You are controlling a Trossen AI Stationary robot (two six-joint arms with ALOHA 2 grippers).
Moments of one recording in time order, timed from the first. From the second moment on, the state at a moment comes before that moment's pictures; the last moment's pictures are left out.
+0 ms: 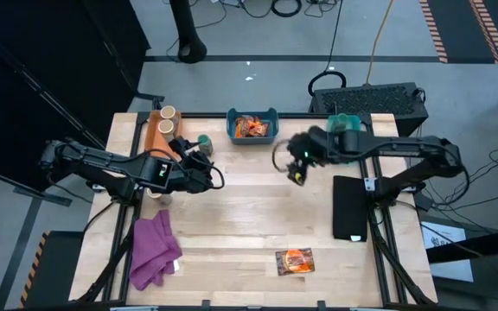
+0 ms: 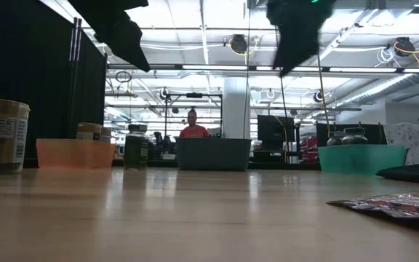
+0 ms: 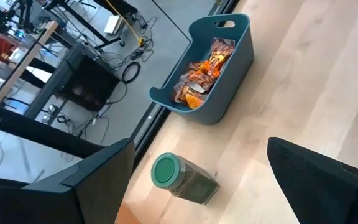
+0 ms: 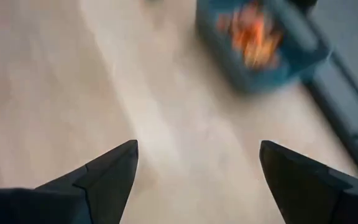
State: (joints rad) left arm -0.16 1.24 0.98 -0.68 -0.90 -0.21; right arm -0.10 1.37 1.25 -0.88 0.28 0.29
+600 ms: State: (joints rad) left arm -0.16 1.24 0.98 -0.70 -0.83 -0.43; right arm 0.27 1.38 1.00 -1.06 0.18 0.79
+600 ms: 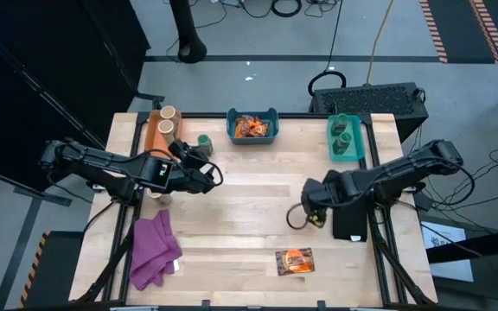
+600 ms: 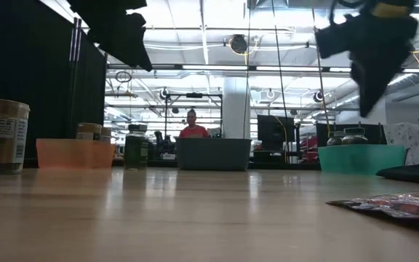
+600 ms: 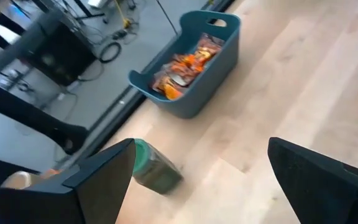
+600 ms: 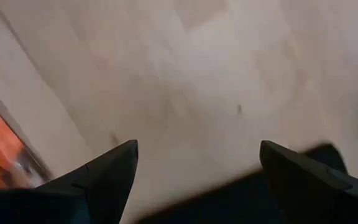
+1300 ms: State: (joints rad) left arm 0.01 1.24 0.98 -0.70 -0.58 -0.70; right arm 0.34 1.11 0.96 -1.11 0.82 0.77
